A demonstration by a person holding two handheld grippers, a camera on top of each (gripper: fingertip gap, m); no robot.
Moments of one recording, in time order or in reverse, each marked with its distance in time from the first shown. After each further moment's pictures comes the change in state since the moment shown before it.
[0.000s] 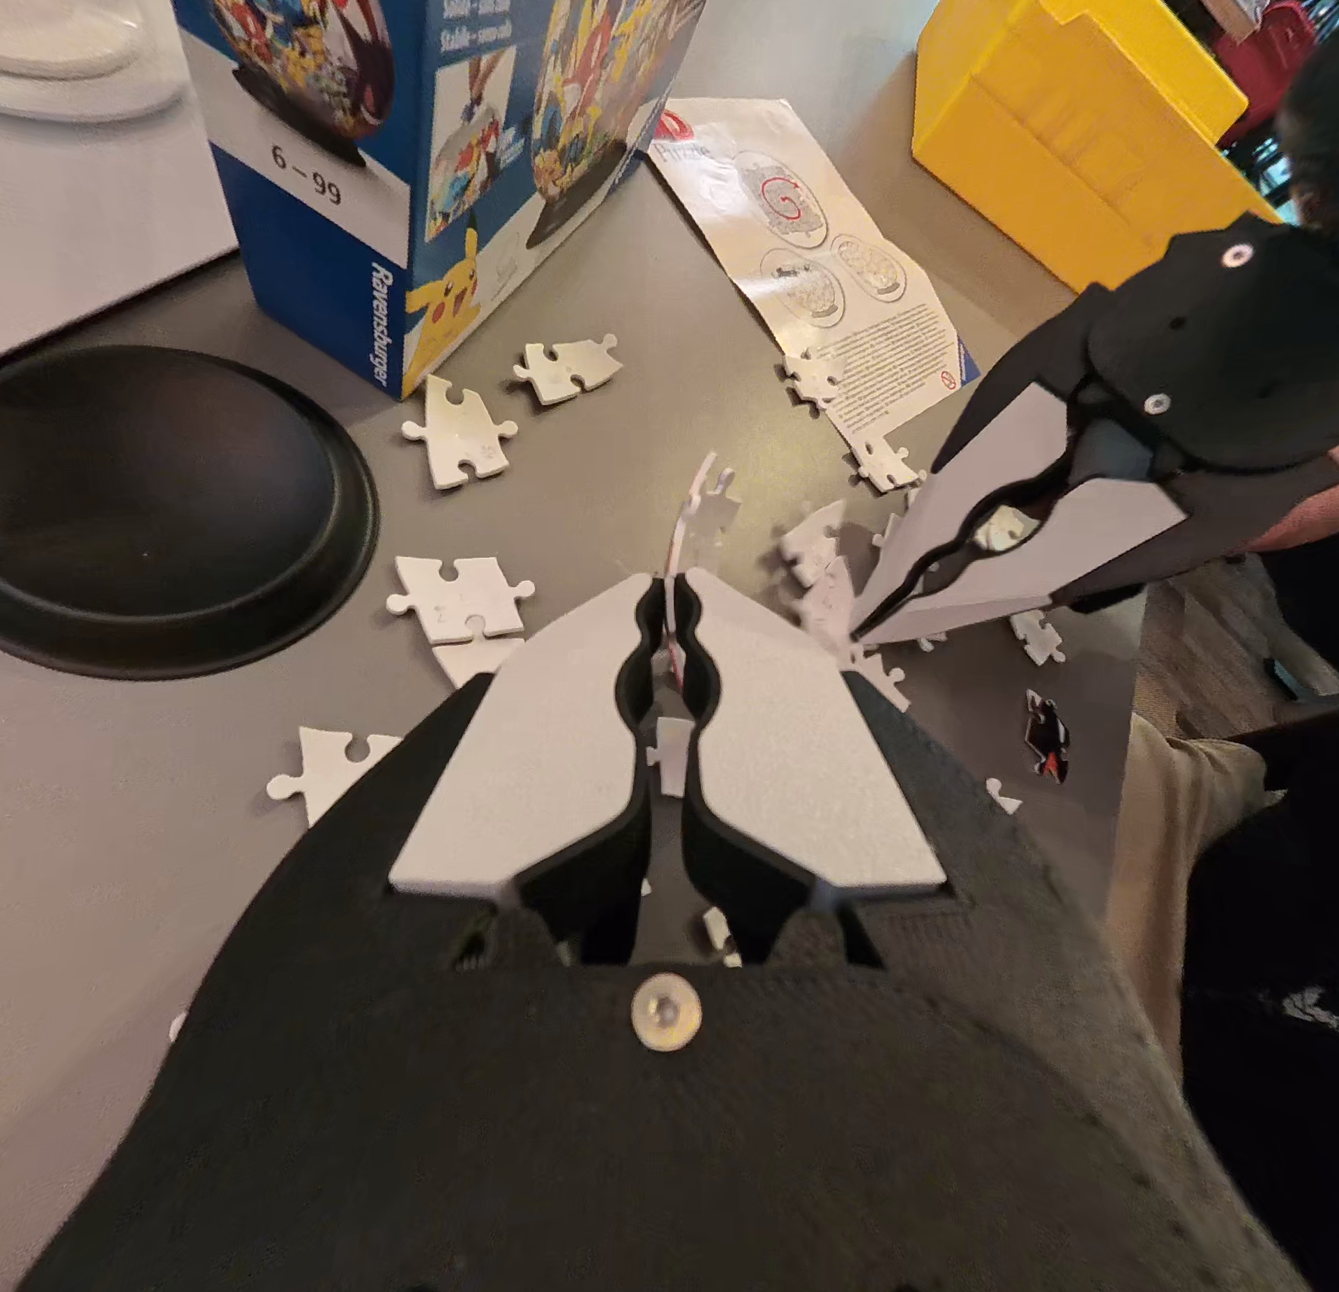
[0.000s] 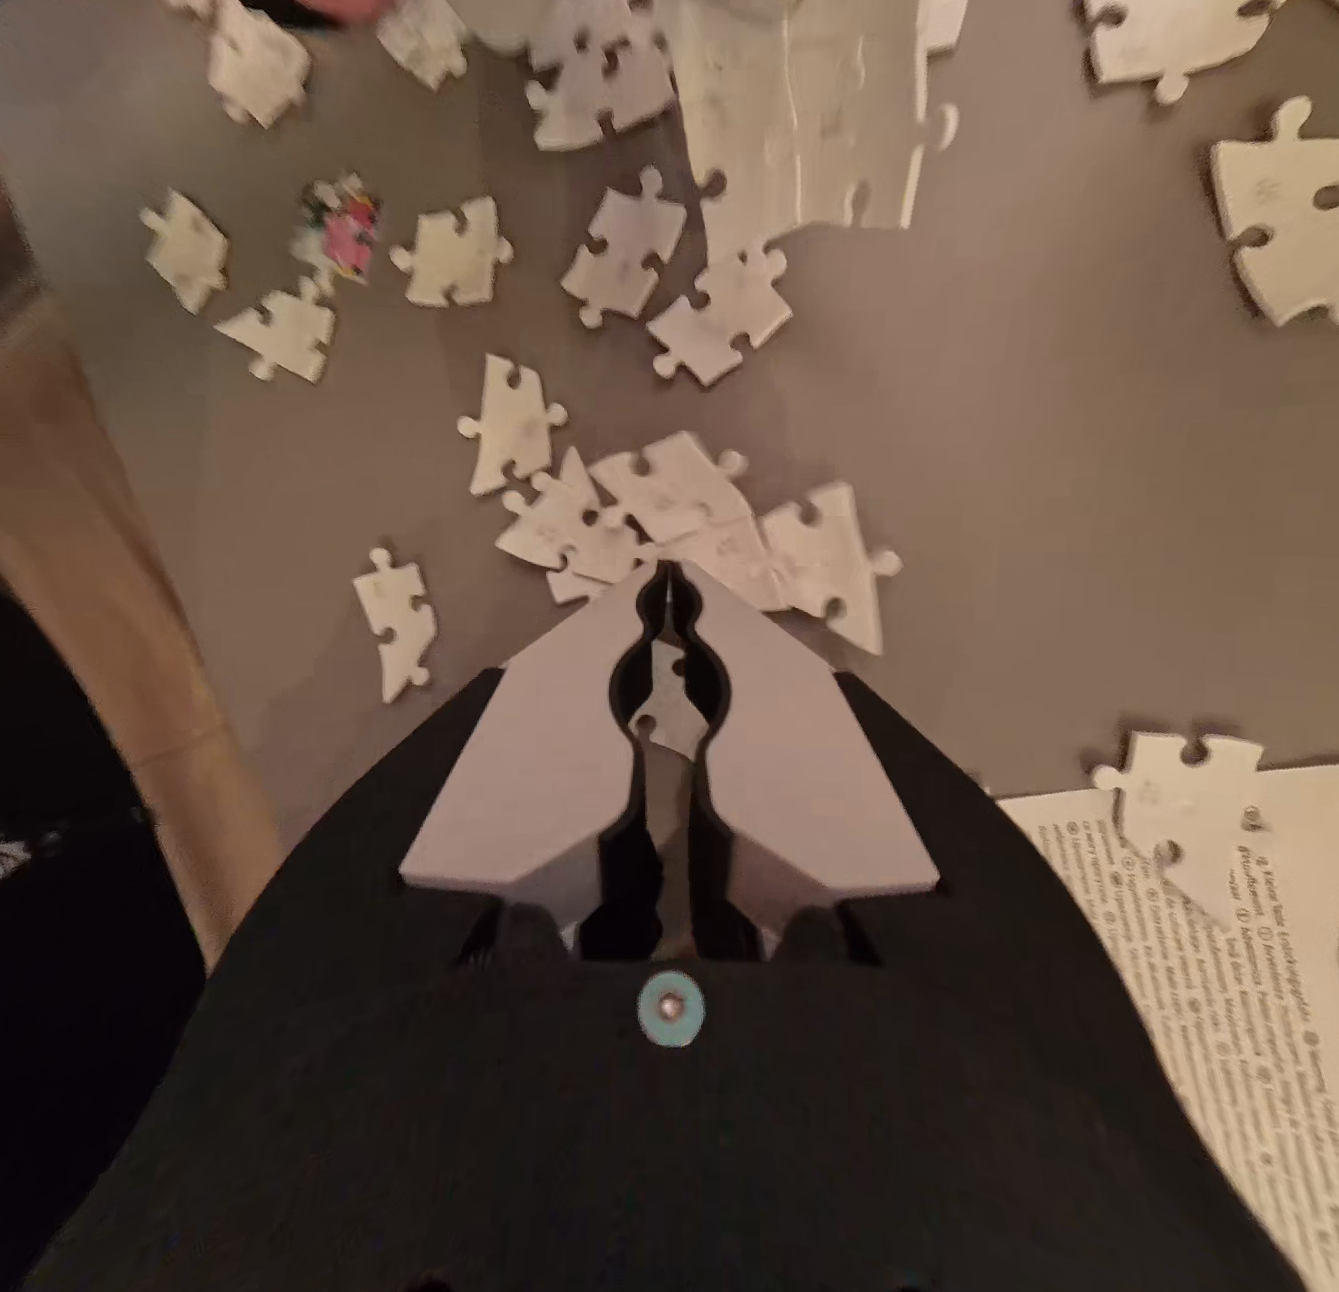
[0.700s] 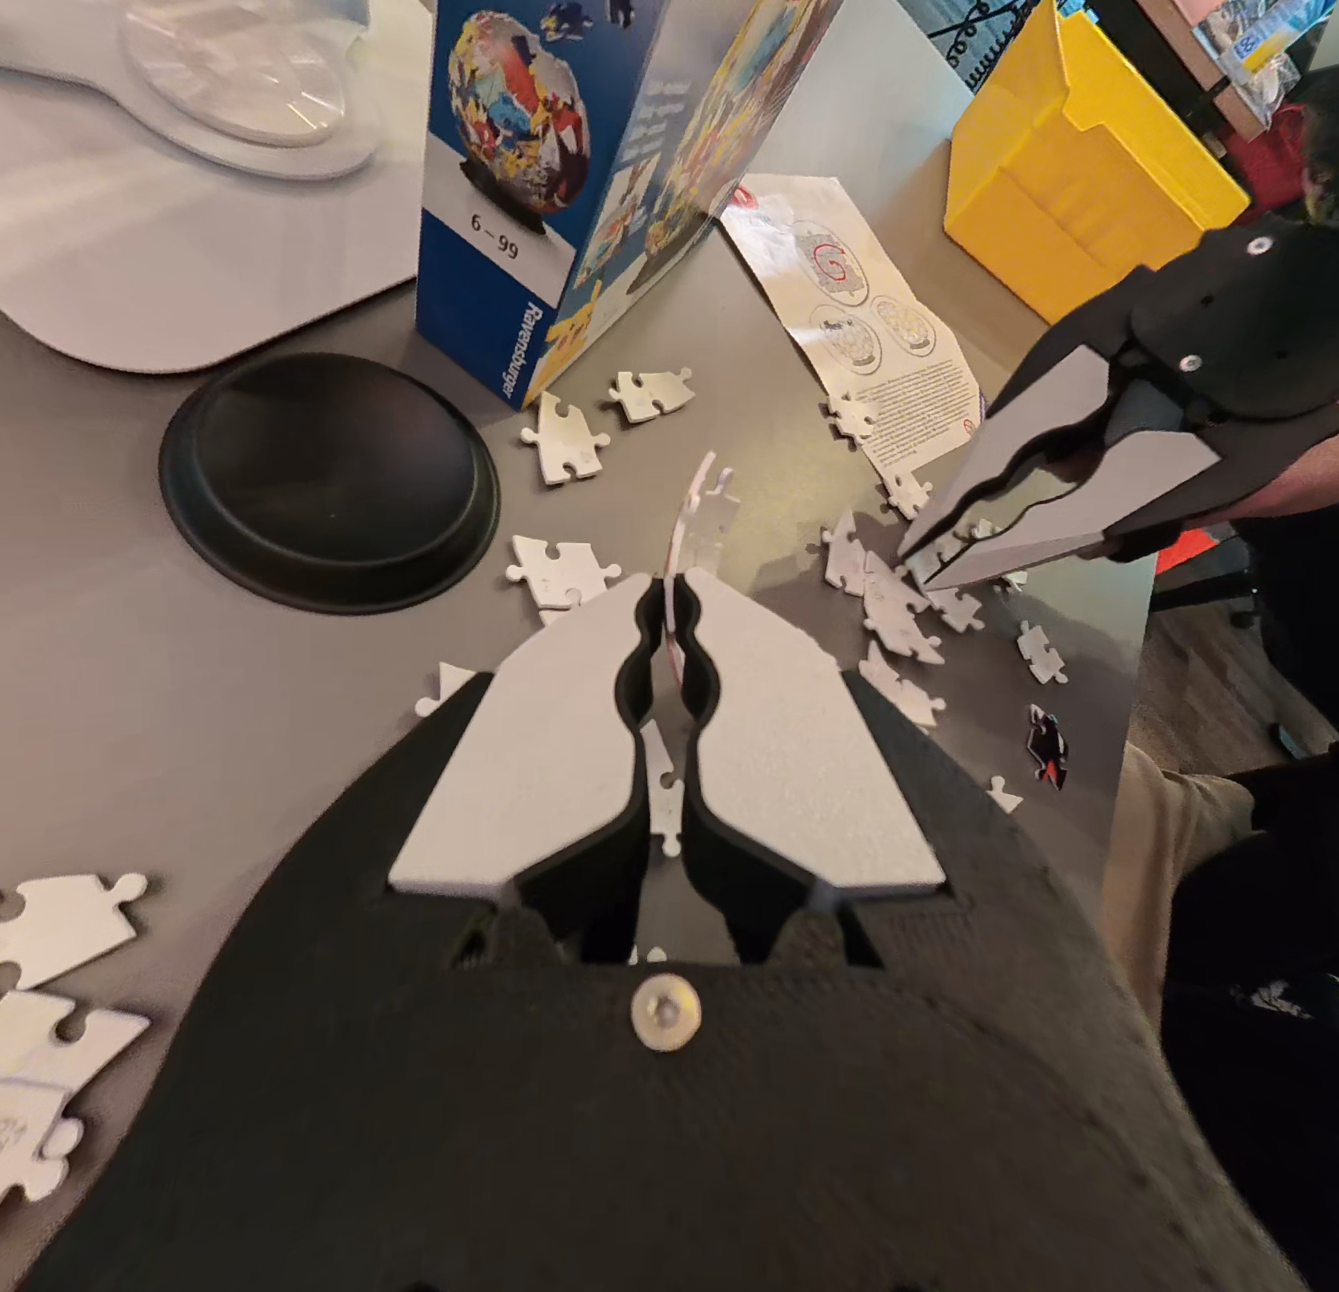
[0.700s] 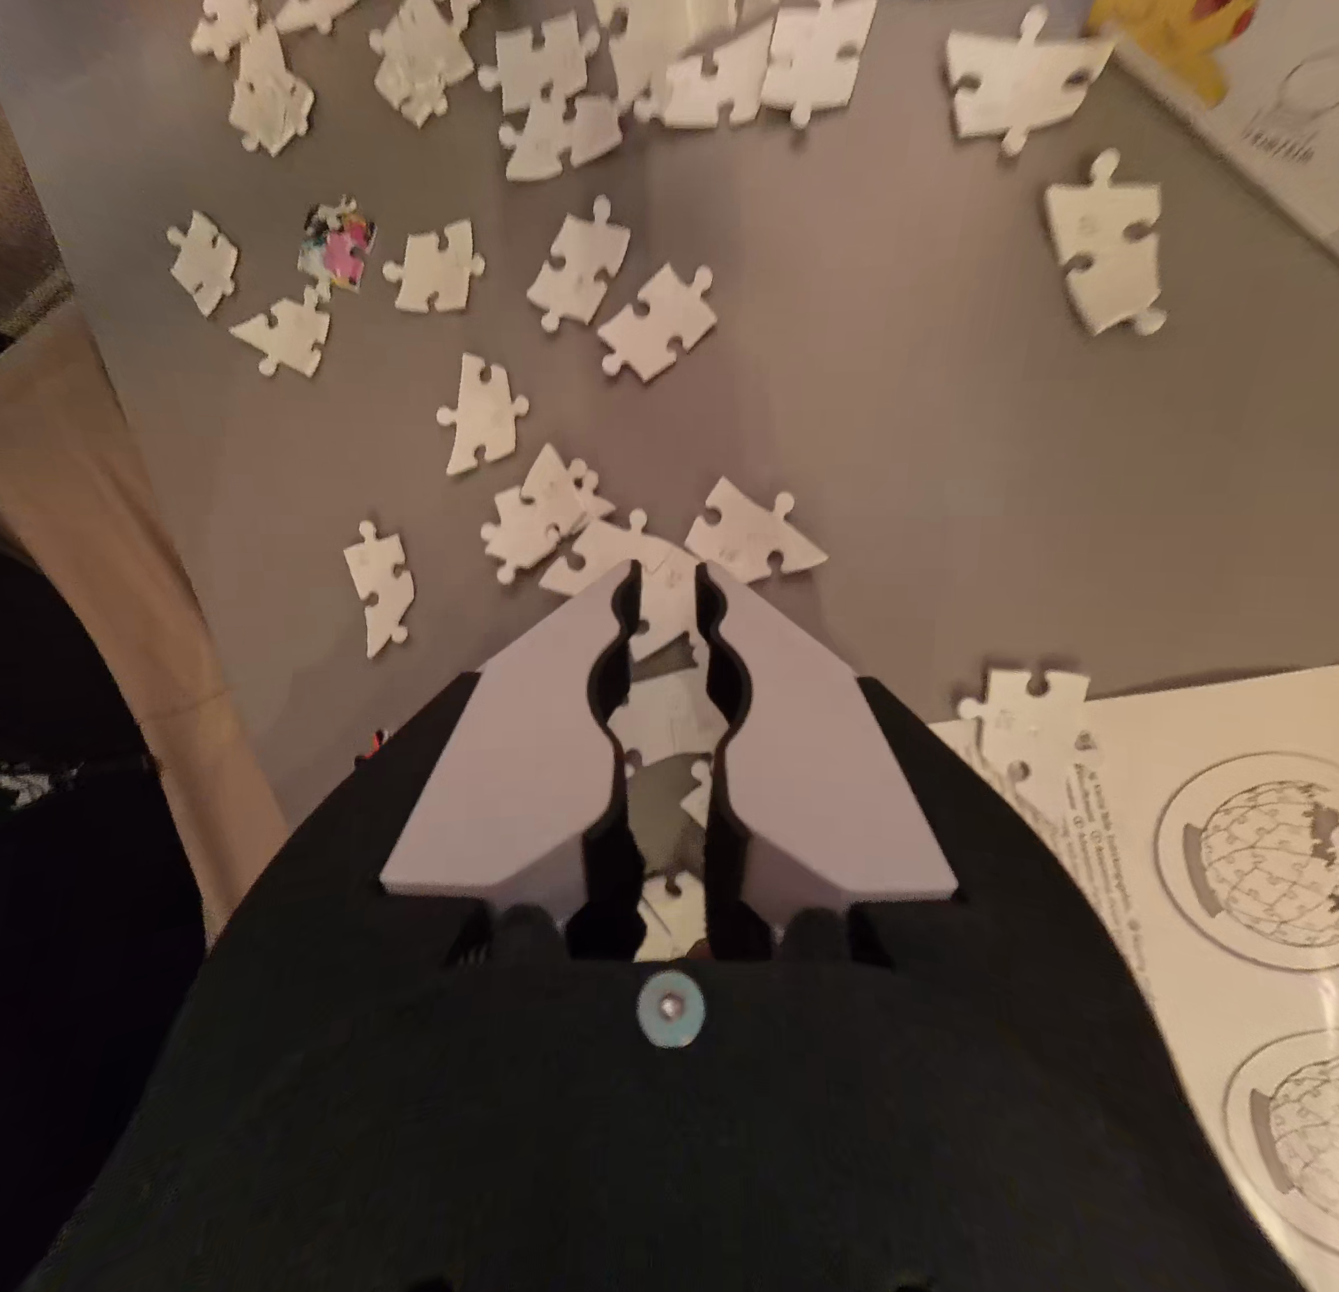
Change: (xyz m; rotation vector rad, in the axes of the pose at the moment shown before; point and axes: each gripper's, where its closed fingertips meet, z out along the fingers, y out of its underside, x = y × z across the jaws) left arm -0.023 -0.010 -0.033 0.053 -0.044 -0.053; right arm 0.017 -0.004 -0.028 0.031 0.001 -0.013
